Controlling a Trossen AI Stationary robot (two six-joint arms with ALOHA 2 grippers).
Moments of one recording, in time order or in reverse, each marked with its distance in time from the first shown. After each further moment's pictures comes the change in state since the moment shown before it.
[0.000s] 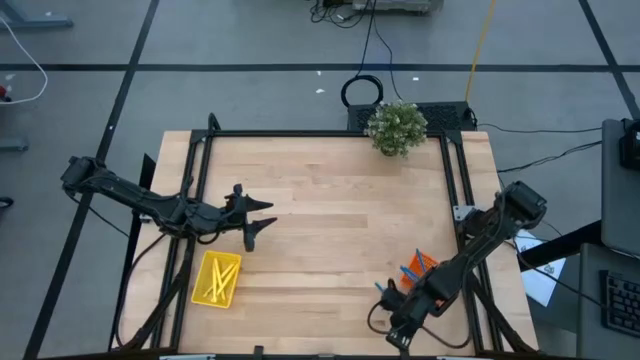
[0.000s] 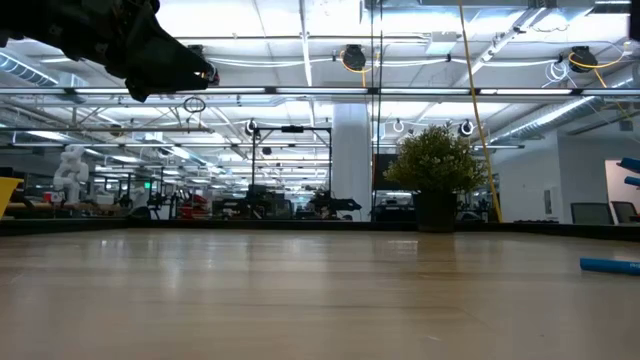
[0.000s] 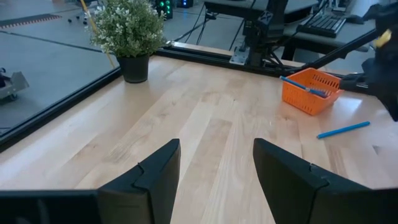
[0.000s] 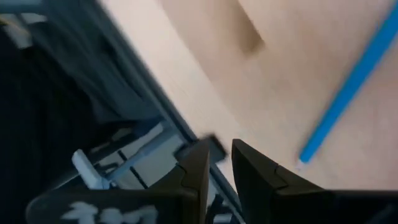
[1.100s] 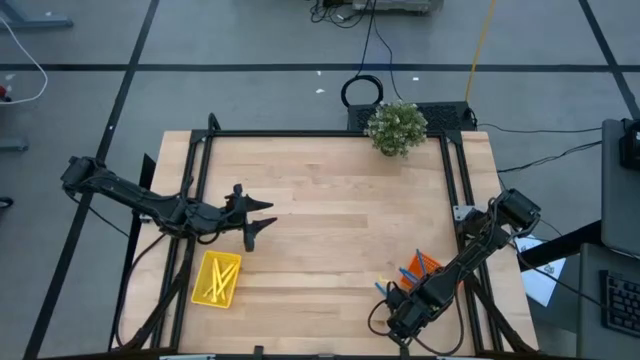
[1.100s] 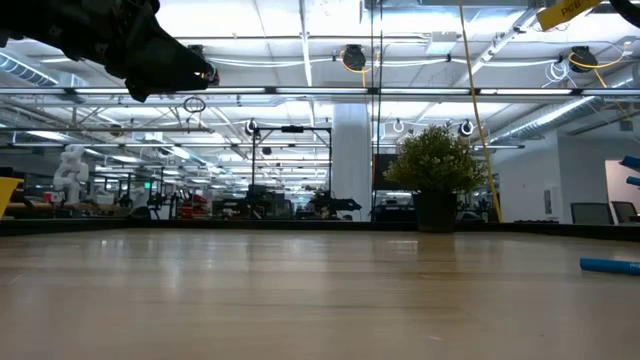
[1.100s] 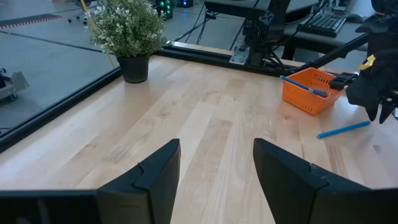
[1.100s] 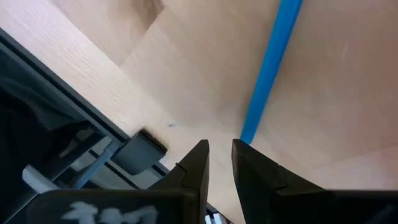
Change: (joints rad) left arm 0.000 0.000 0.000 -0.001 0.000 0.002; right arm 0.013 0.085 0.000 -0.122 -0.102 0.122
